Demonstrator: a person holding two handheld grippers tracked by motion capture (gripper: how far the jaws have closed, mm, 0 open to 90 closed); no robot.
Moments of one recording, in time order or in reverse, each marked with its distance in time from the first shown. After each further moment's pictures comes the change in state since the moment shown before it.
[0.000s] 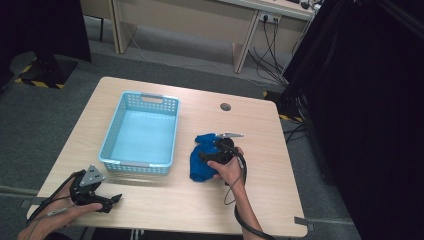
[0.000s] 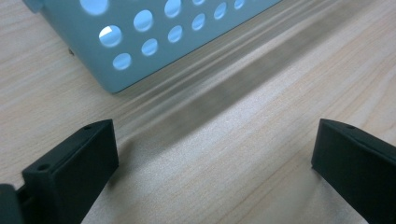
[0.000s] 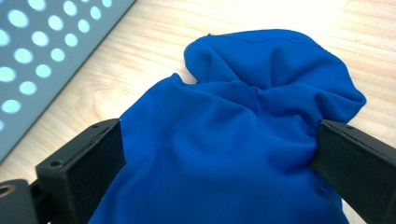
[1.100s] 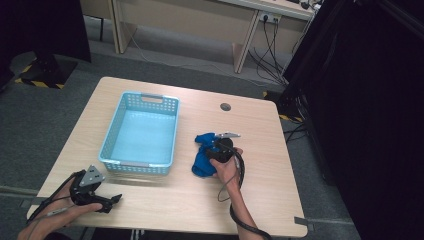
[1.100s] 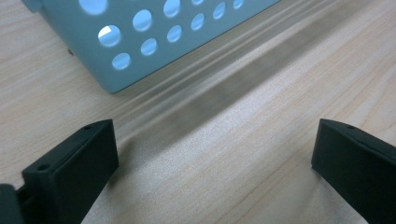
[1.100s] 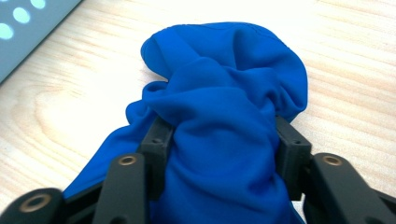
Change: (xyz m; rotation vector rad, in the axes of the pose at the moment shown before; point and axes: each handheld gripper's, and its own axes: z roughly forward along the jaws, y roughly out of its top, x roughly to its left) left arm 0.000 0.000 0.000 -0.001 -0.002 0.002; right arm -0.003 -0.002 0.012 -0.007 -0.122 -0.020
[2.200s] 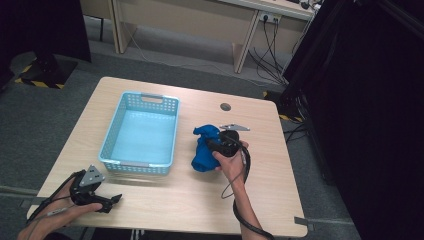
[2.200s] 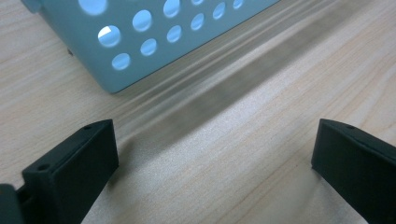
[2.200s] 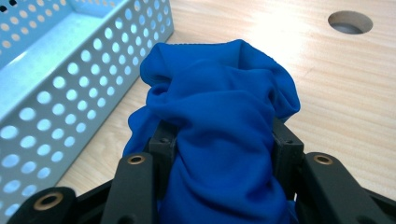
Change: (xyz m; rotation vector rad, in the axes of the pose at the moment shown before) left arm 0.000 0.000 0.000 0.000 -0.001 0.001; right arm 0.006 0.028 -0.048 -0.121 0.089 0.027
